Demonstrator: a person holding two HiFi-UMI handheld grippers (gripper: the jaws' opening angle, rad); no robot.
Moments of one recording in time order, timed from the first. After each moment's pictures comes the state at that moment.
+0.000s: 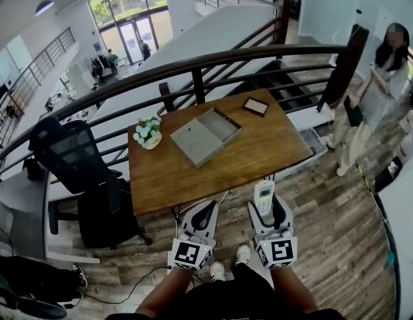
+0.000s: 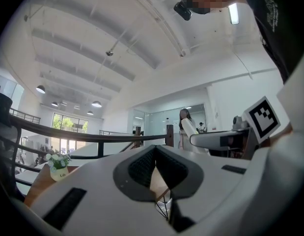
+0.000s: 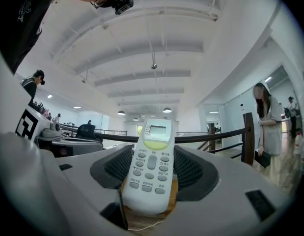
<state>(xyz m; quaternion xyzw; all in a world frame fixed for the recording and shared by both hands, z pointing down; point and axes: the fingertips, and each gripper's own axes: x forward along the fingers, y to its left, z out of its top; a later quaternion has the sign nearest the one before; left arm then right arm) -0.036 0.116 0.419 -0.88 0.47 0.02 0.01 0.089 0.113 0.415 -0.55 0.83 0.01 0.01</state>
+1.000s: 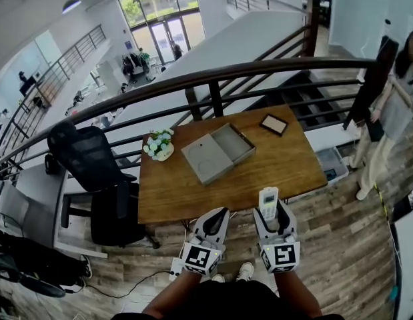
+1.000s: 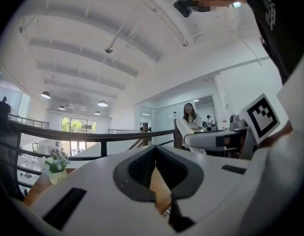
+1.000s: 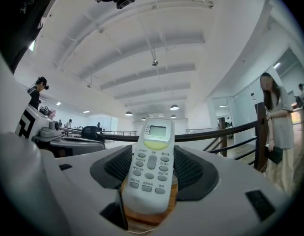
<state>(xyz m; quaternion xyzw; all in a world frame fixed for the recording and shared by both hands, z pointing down) 0.032 0.032 0.431 -0.86 0.51 -0.01 0.01 0.139 0.012 0.430 -0.50 0.87 -0.02 0.02</state>
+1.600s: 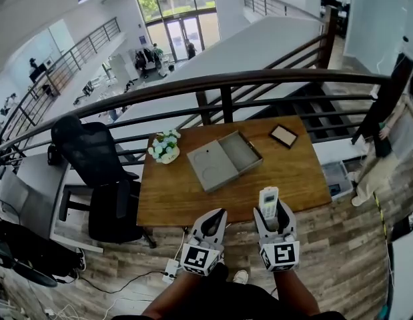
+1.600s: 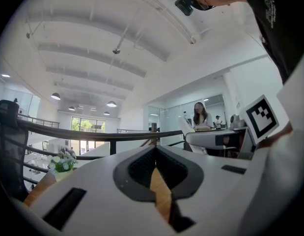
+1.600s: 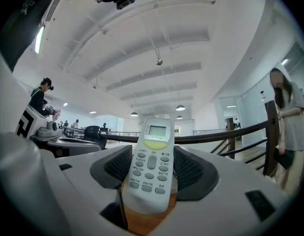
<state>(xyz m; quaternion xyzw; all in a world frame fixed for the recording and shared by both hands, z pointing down) 0.009 -0.015 0.438 -0.83 0.56 -0.01 0.00 0.122 -0.051 0.434 -0.46 0.89 0.00 0.02</state>
